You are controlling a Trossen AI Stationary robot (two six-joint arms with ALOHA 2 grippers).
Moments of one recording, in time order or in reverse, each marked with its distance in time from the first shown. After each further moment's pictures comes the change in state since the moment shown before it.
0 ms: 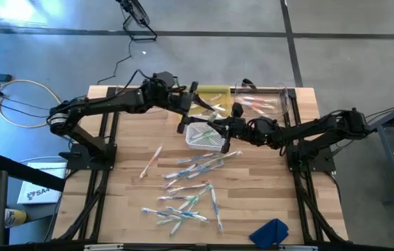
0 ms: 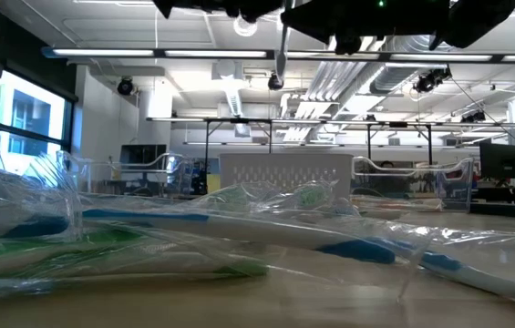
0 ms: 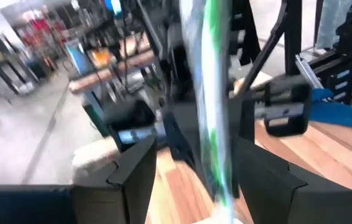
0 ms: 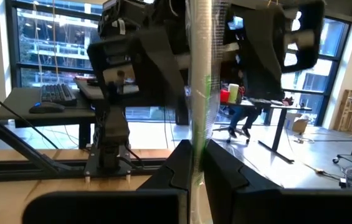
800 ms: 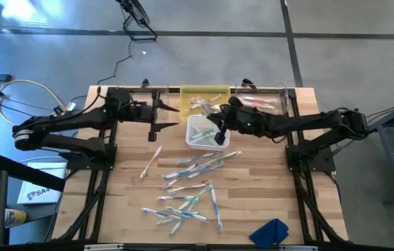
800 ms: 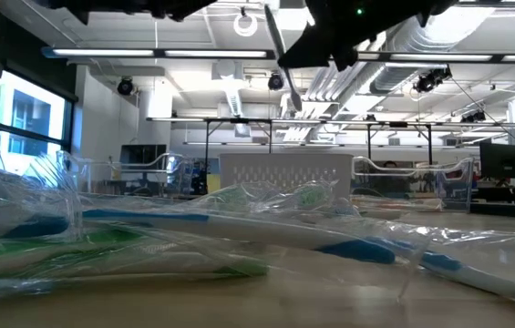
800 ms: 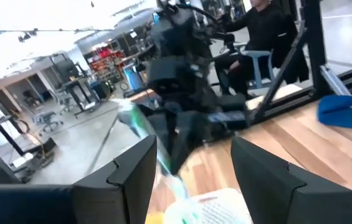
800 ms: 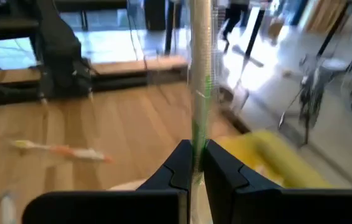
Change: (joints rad) left arm 0.000 -0.500 -0.539 0.235 -0.162 -0.047; right arm -0.086 -0.001 0.257 -0.722 0.072 0.174
